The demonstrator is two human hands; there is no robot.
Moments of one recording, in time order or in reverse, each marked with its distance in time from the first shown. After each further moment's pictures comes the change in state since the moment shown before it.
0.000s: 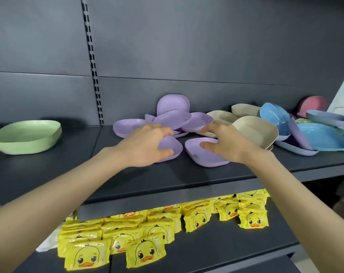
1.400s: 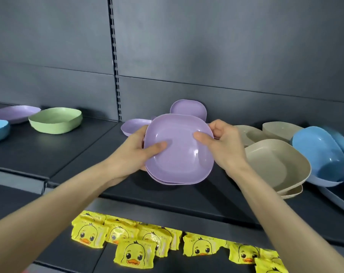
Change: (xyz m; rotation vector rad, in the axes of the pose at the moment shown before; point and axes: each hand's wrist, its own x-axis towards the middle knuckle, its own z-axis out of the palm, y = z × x) left_hand 0.025 0.063 0.039 -0.983 0.384 -0.501; right_hand 0.058 0.068 0.017 0.890 0.164 -0.024
